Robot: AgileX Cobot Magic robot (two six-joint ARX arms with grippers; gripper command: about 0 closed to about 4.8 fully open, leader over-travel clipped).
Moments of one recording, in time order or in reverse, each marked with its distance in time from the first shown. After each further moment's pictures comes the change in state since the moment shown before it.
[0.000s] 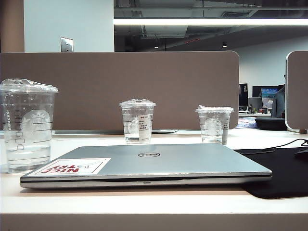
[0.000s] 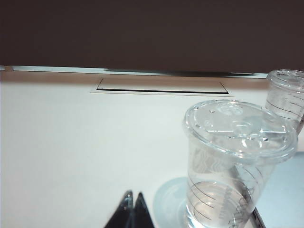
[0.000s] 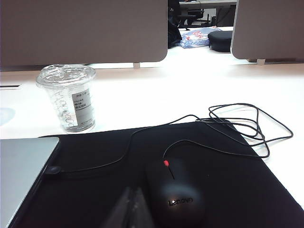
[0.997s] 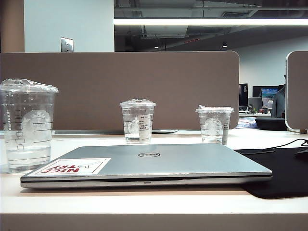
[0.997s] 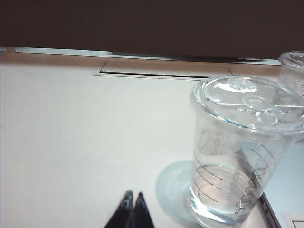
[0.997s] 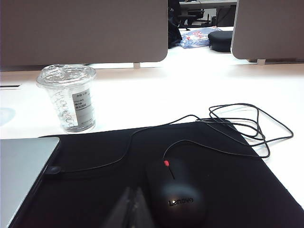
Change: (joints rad) left arm -0.050 0.000 -0.048 0.004 -0.074 -0.014; right arm 0.000 0.000 0.000 0.000 0.000 0.000
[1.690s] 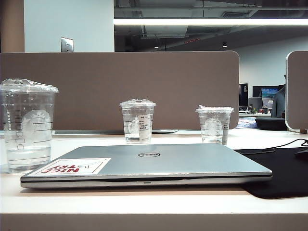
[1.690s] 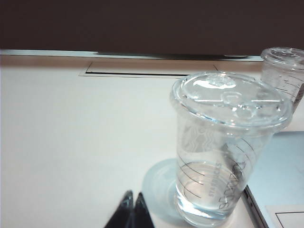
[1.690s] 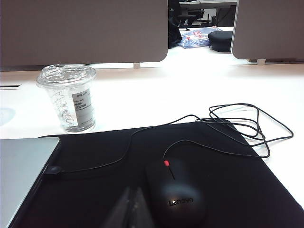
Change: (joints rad) left arm -0.051 0.000 0.000 -0.002 -0.001 0.013; right arm 0.000 0.000 0.000 0.000 0.000 0.000
